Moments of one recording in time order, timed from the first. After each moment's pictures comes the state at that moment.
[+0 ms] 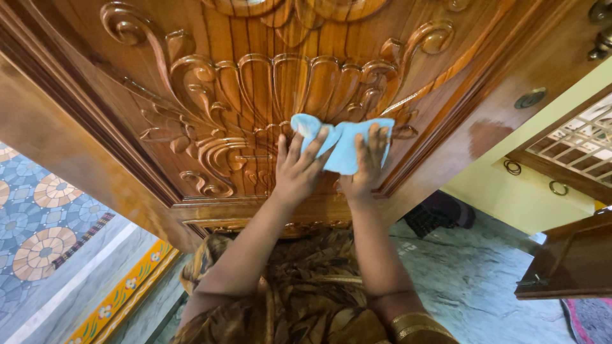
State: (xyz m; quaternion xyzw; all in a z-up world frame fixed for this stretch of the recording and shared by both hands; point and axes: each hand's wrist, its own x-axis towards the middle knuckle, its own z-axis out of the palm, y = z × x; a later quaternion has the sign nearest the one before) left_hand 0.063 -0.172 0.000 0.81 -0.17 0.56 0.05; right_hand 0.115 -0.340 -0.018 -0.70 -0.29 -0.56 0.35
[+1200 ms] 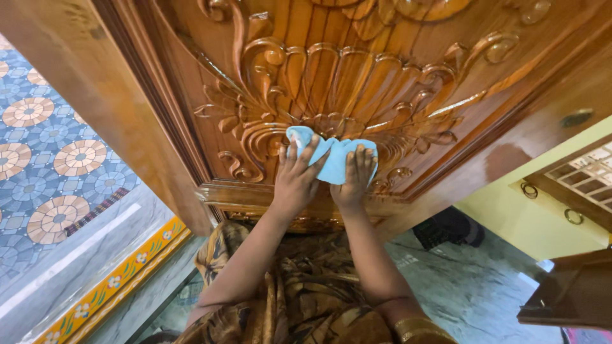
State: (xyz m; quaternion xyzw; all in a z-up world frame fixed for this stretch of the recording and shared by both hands) left_hand 0.000 -0.107 -0.022 0.88 -0.12 0.42 0.20; right_hand 0.096 -0.270 -0.095 -0.73 -0.32 -0.52 0.29
